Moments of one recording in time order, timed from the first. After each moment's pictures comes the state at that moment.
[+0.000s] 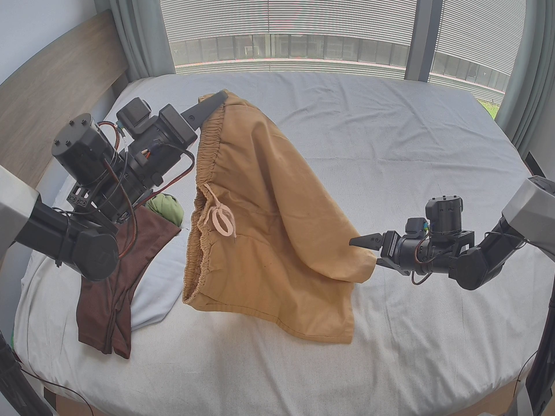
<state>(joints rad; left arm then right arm) -0.35 1.92 -0.98 -1.40 -0.42 -0.76 0.26 2.14 -0.89 -0.72 0.44 0.66</state>
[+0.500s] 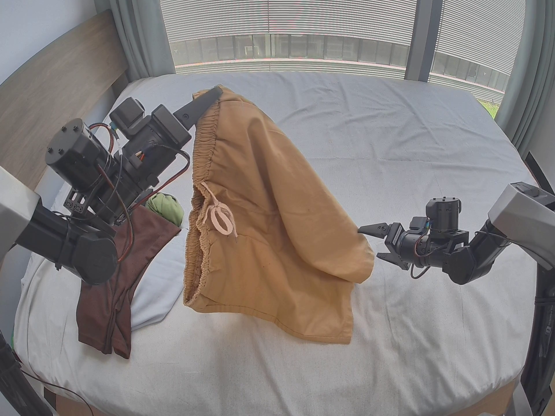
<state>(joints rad) -0.34 1.92 -0.95 -1.50 -0.43 -0.76 0.18 2.29 -1.01 -0.80 0.46 0.82</state>
